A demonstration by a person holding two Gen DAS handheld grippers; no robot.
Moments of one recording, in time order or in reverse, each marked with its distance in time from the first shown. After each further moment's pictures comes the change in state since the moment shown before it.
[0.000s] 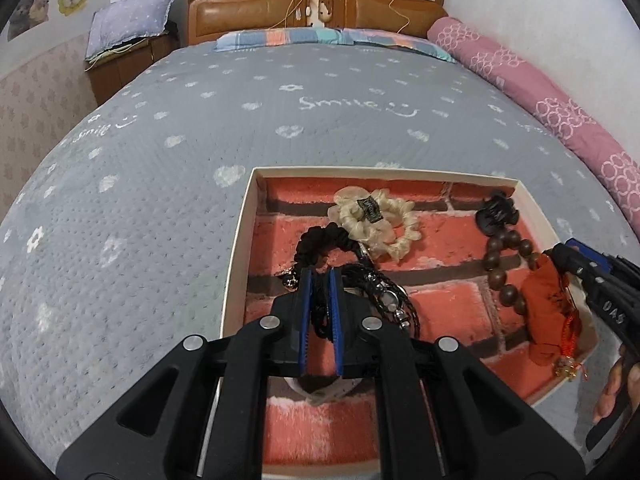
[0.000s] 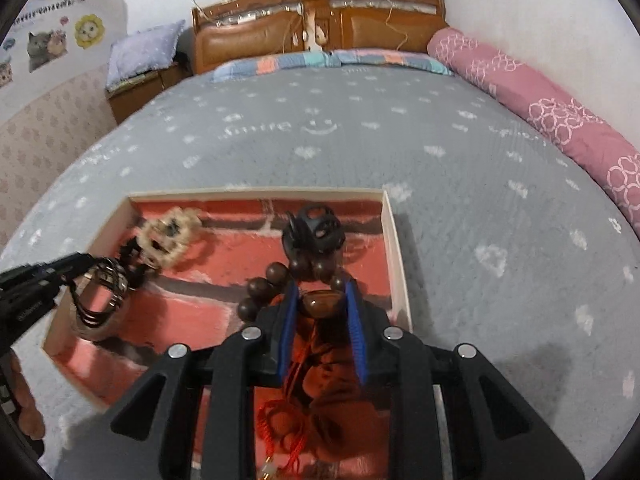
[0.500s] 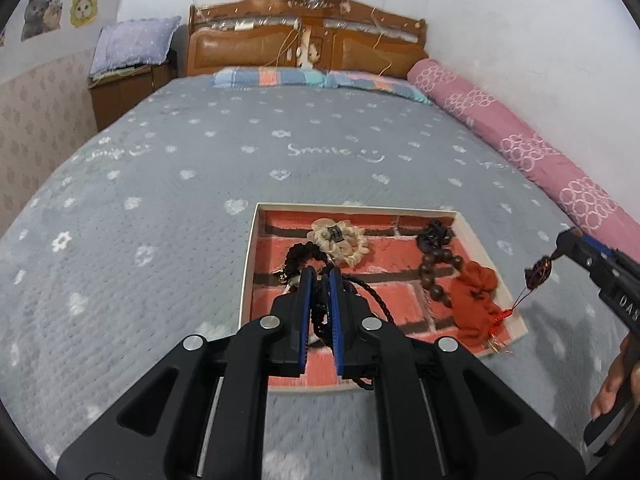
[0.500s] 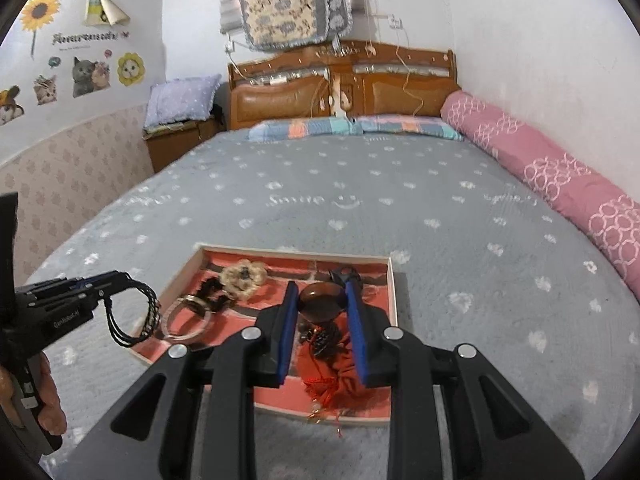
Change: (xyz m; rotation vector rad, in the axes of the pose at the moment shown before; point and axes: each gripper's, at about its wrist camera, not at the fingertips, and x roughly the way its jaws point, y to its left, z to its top) left arm -0.103 0.003 -0.011 -0.032 -0.125 -0.075; right arm -0.136 0.007 0.002 -0.034 -0.221 0.086
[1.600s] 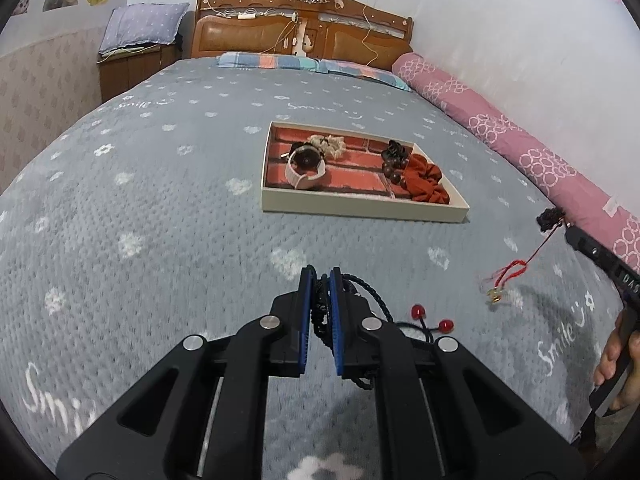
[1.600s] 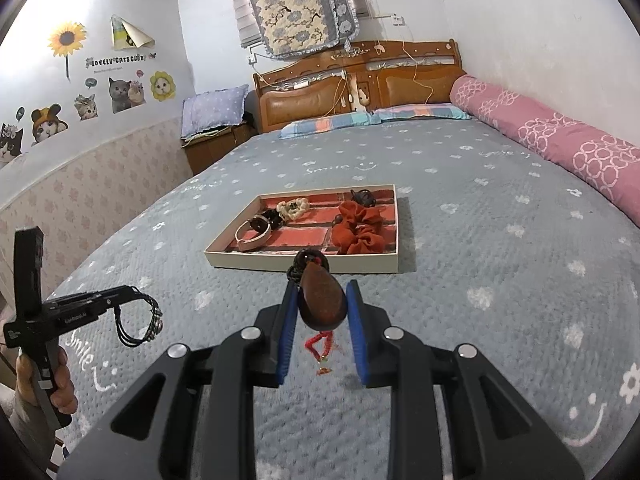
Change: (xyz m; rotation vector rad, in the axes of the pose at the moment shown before) left arm -0.149 0.013 -0.159 -0.021 0.004 -0.066; right arm -0.159 -0.022 -0.133 0.072 -0.024 0.147
